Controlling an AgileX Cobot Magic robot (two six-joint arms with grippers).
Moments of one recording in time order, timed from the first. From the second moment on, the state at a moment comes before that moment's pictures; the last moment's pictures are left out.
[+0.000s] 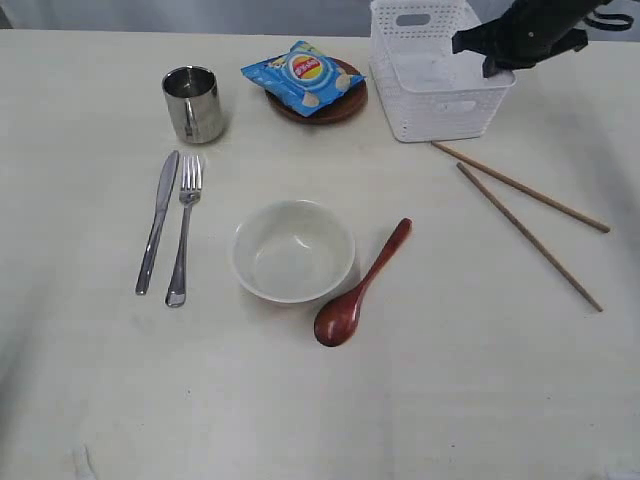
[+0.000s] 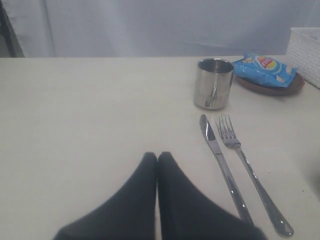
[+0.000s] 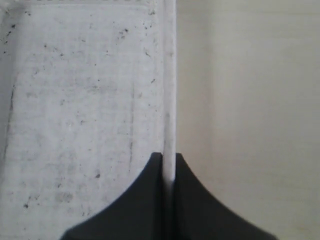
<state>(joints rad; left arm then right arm) -0.13 0.00 0.00 0.04 0.36 -0.08 0.06 2.33 -1.85 0.12 0.69 -0.16</state>
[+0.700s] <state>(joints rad) -0.13 0.00 0.00 0.04 0.36 -0.08 0.03 2.25 -1.84 0.03 0.85 0.04</state>
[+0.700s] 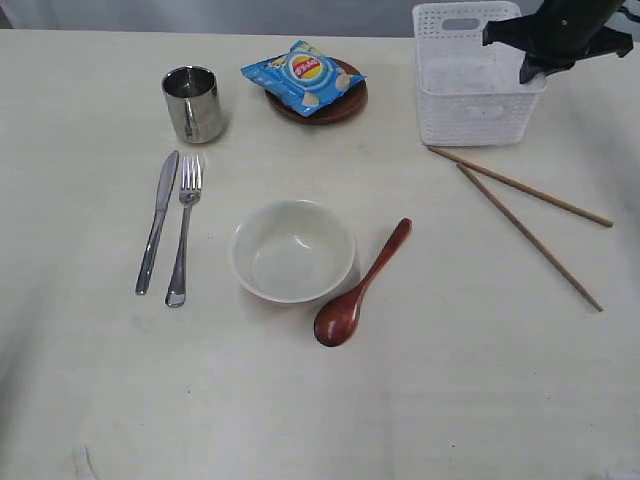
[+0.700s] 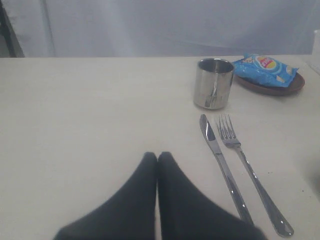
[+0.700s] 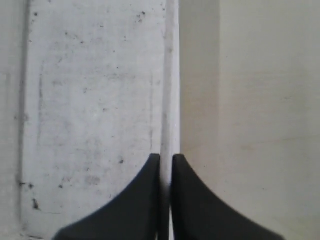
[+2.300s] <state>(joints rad) -0.13 0.00 0.00 0.04 0.36 -0.08 0.56 1.56 -0.88 0.19 0.66 0.43</state>
